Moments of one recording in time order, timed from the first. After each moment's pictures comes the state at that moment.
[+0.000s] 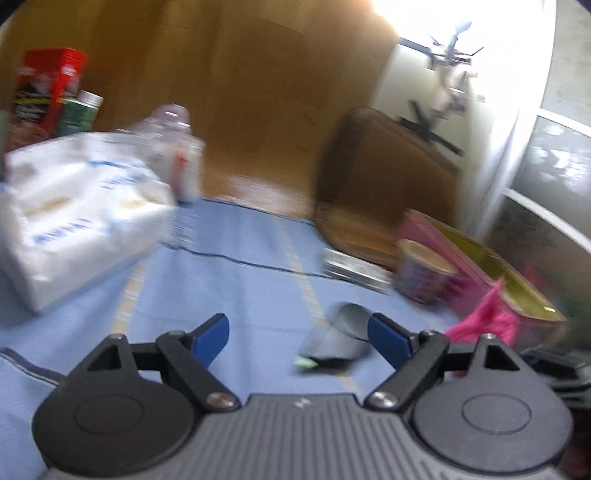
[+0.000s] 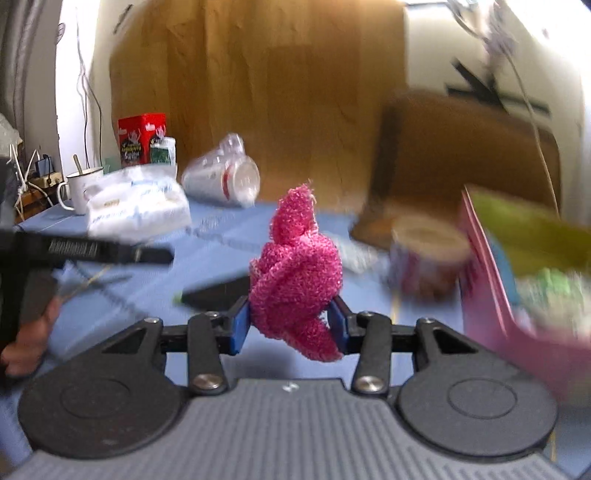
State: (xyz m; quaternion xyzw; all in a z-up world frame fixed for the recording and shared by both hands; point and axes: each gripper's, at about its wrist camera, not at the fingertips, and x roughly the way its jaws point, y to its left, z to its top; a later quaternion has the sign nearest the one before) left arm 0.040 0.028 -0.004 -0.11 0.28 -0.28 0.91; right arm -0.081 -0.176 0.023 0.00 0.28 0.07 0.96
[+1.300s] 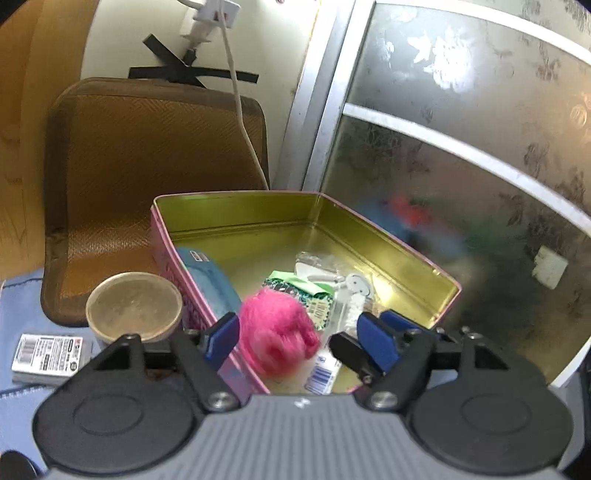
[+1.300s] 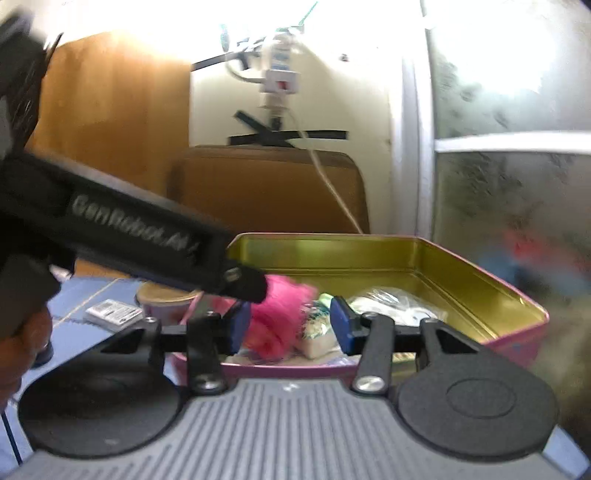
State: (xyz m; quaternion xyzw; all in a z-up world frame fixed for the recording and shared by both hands) left arm 0.062 -0.239 0.051 0.01 0.29 -0.46 0.84; right arm -0.092 -0.309 0.033 0.03 0.13 -0.16 0.98
